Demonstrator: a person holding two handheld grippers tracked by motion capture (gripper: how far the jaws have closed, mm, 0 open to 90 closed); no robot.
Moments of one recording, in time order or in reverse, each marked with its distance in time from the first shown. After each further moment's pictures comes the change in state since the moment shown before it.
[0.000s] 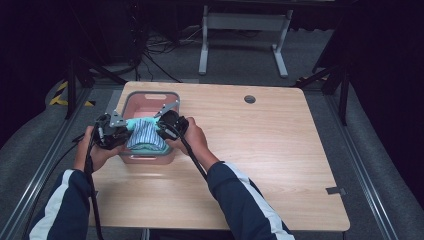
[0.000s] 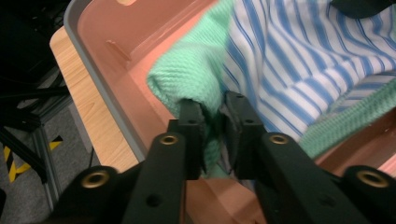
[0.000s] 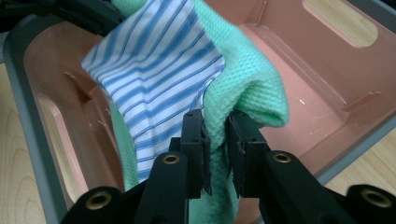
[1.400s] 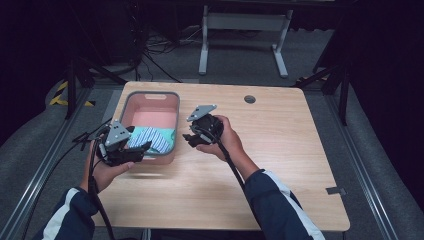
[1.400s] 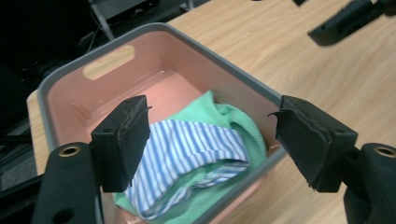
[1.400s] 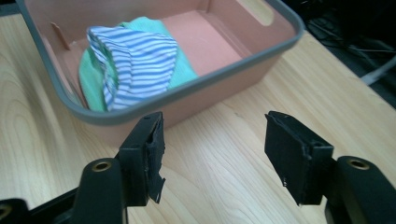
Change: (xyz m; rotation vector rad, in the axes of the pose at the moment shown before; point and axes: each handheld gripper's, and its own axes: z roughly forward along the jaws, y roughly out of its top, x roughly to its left) left arm -0.065 0.008 -0.052 -0.281 -0.076 -0.069; right arm -0.022 -0.048 -0.093 -0.033 -0.118 -0.068
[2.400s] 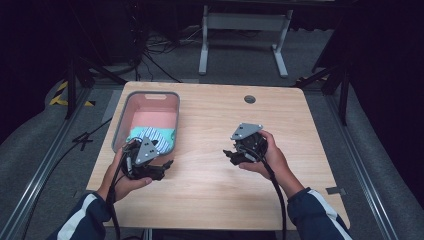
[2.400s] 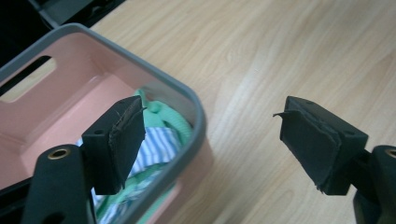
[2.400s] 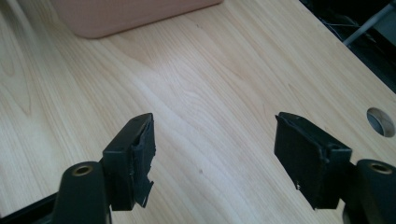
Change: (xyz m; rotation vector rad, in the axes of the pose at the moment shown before) left arm -0.060 0.000 0.023 0.084 -0.121 0.190; right arm -0.021 -0.092 -0.072 0.071 -0.082 -0.022
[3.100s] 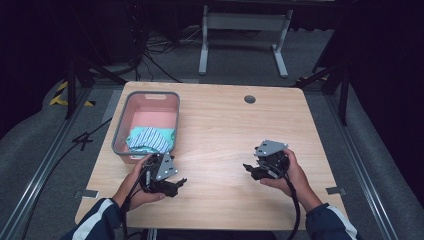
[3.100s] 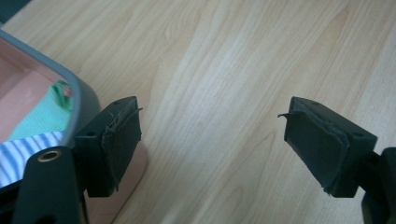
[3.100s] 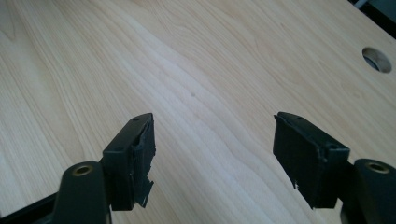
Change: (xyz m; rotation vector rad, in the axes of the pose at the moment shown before) left arm -0.037 -0.016 0.036 0.050 -0.103 0.087; right arm -0.005 -0.074 -0.020 0.010 -0.020 0.053
